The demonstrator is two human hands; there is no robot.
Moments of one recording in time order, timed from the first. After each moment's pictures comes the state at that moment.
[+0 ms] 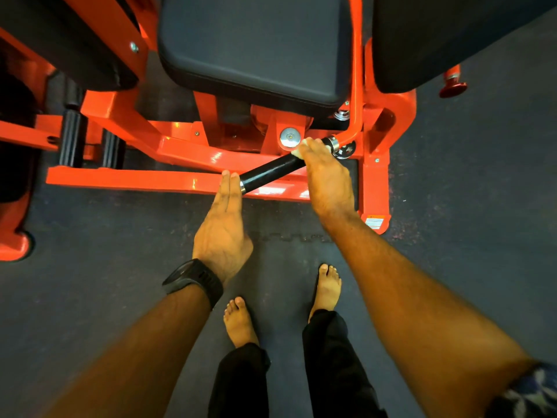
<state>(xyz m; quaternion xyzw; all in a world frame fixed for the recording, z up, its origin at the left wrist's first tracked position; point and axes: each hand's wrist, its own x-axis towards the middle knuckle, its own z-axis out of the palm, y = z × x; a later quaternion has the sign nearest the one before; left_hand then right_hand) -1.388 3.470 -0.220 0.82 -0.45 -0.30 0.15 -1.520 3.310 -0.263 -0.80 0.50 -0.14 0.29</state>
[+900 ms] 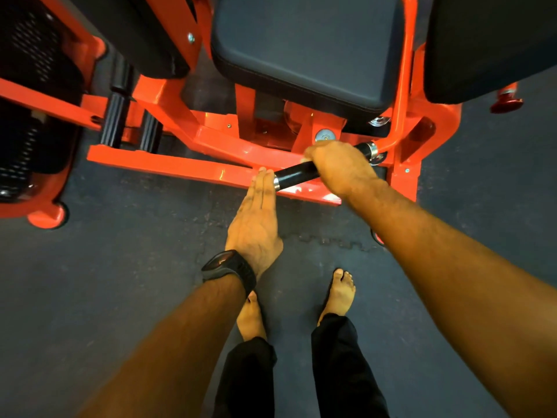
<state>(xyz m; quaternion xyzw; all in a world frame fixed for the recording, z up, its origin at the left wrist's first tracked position) -1.390 3.472 -0.232 0.82 -0.47 -0.28 0.15 -1.467 3.287 -0.224 -0.95 0.26 0.10 0.16</state>
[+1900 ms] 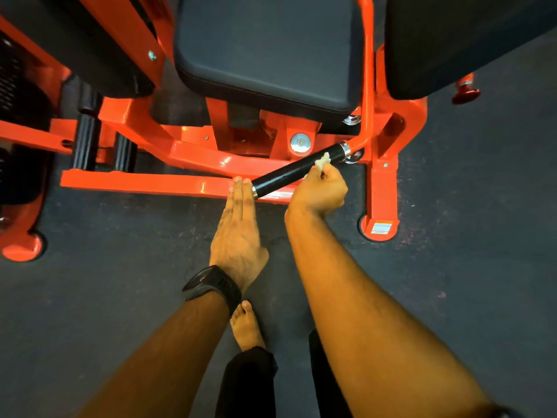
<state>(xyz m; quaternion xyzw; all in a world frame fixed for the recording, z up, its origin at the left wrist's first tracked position) -1.394 3.470 -0.229 0.83 -0.45 -0.30 0.16 -1.450 3.337 -0.250 -0.30 0.77 -0.41 0.38</state>
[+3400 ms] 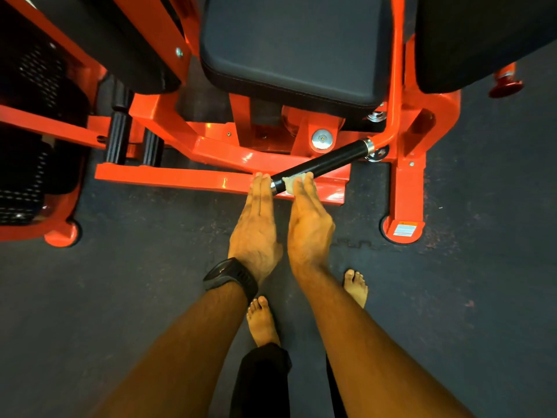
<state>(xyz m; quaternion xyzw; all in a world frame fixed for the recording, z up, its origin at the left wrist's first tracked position) -1.391 3.475 -0.247 0.82 -0.45 -0.30 0.20 -1.472 3.420 -0.239 -0.70 0.52 -0.28 0.40</state>
